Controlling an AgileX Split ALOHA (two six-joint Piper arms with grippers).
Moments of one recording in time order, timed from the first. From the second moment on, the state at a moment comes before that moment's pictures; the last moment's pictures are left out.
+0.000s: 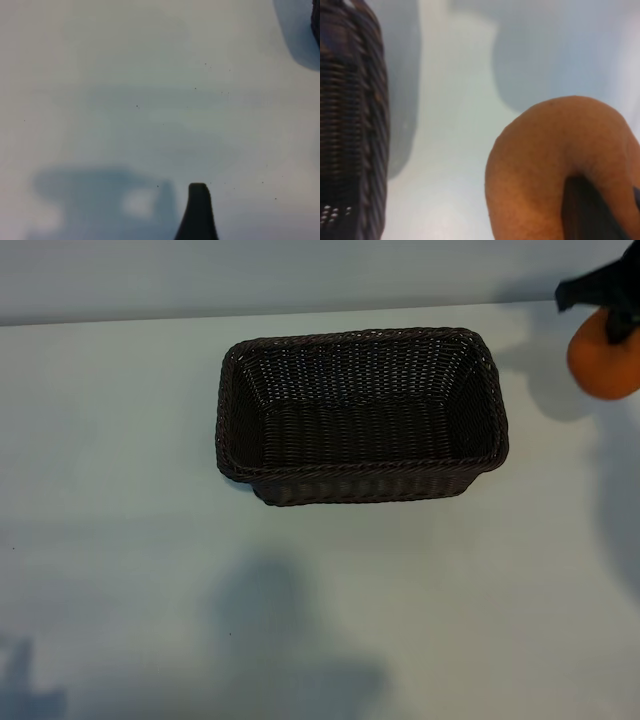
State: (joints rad) left arm 0.11 -0.01 -0.50 -0.08 1.09 0.05; right arm -0.01 1.81 -1.58 -0.04 1.07 0.06
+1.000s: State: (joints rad) left arm 0.11 -0.01 -0.50 -0.08 1.09 0.05; right arm 0.37 1.80 -1.64 0.03 1.10 0.01
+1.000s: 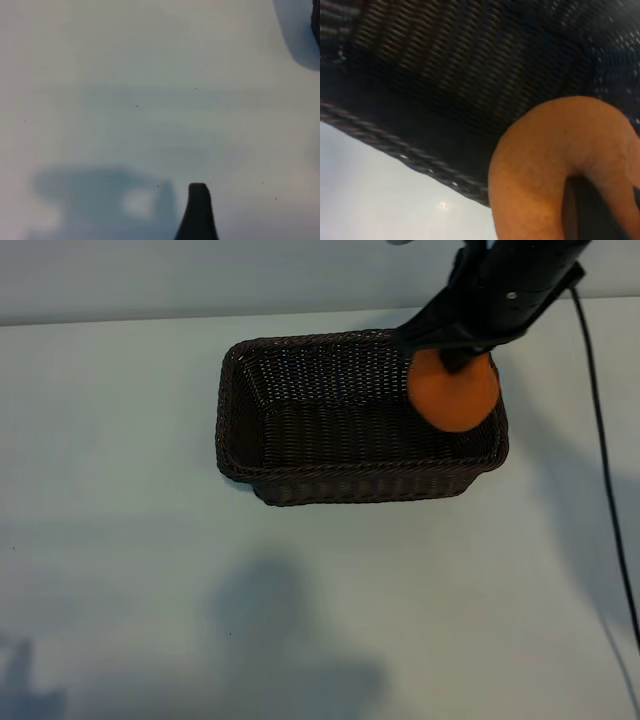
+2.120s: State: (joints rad) left arm 0.11 -0.01 -0.50 -0.08 1.09 0.05; right arm 0.39 2.20 -1.92 0.02 1.10 0.01
